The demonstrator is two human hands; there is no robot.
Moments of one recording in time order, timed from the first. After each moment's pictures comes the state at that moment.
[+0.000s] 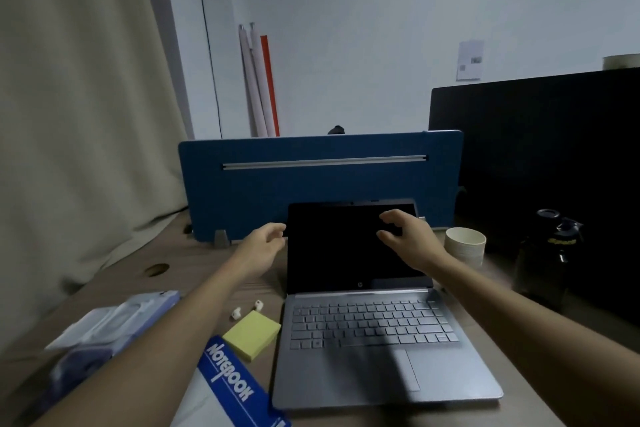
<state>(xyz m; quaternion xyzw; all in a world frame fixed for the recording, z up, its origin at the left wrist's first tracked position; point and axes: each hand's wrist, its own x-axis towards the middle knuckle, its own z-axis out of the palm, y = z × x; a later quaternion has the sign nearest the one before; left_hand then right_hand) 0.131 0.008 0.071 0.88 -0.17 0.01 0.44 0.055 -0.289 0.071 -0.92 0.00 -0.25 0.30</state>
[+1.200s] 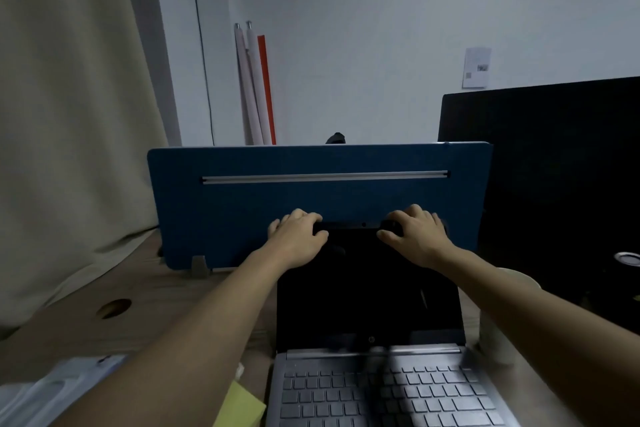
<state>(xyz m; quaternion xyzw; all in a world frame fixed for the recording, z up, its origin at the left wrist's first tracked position) 0.247 -0.089 0.096 0.95 -0.23 0.09 0.19 0.197 -0.344 0.081 -0.98 0.05 -0.19 0.10</state>
